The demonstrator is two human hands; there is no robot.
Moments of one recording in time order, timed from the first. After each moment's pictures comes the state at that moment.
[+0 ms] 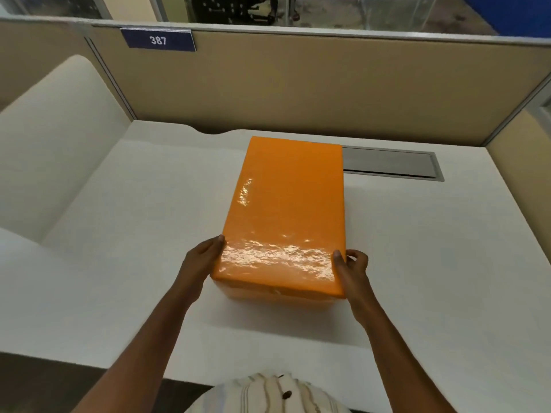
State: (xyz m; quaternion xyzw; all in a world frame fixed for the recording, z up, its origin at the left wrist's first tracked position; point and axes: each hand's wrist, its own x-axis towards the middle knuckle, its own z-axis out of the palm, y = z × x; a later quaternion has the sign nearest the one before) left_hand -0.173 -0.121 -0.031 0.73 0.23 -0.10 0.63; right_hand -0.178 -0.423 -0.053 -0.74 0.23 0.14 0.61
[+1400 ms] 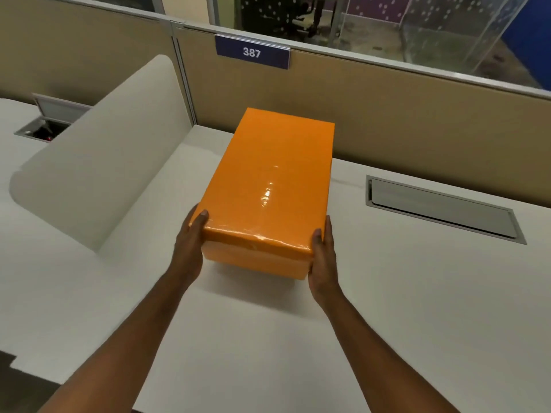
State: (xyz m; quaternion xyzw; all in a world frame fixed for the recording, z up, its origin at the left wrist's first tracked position) left_hand -0.071 0.108 -0.059 0.61 0.21 0.08 0.76; right_hand -0.064 -0.150 -0.032 -0.65 0.09 0.10 0.75
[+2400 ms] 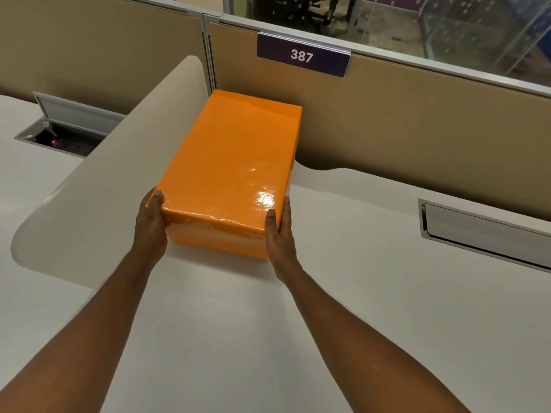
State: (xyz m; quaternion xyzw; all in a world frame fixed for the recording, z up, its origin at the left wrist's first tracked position) left_hand 0.047 0.320 -0.087 0.62 0.28 0.15 0.72; right_hand 0.064 0.064 -0.061 -0.76 0.02 0.14 0.64
